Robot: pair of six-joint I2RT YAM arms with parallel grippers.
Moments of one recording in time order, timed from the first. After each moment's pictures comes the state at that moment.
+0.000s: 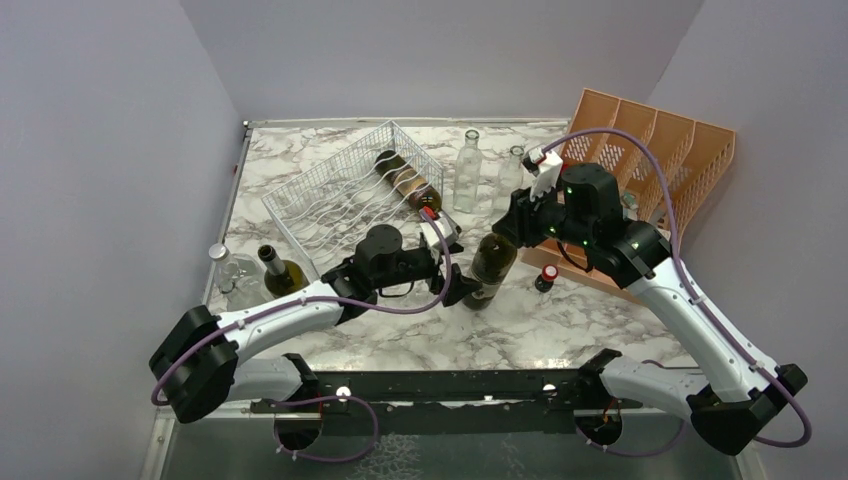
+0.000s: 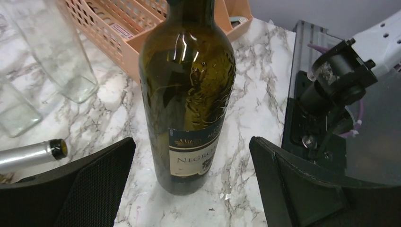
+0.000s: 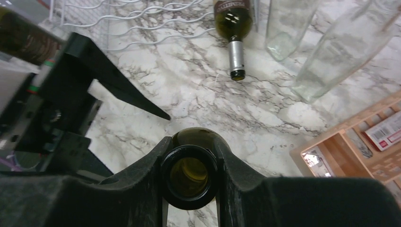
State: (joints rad) left arm -0.87 1.20 0.68 0.38 0.38 -0.11; right arm 0.59 1.05 1.19 -0.63 -0.14 0.14
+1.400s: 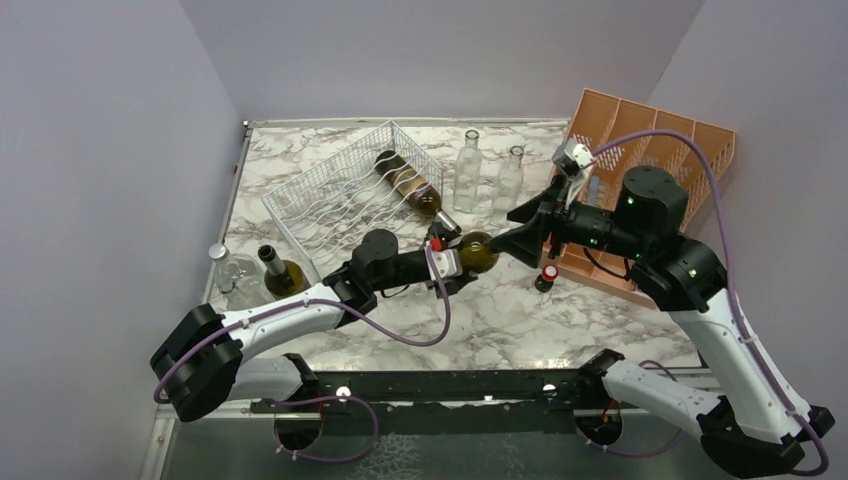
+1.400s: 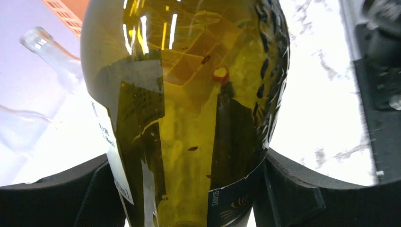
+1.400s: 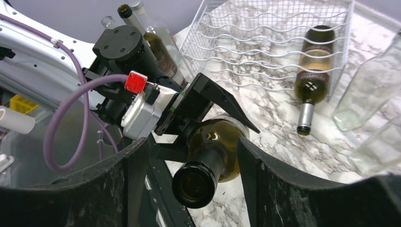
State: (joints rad) left arm -0.88 1.22 0.61 0.55 0.46 0.34; right arm 0.58 0.94 1.30 -0.60 -0.54 0.14
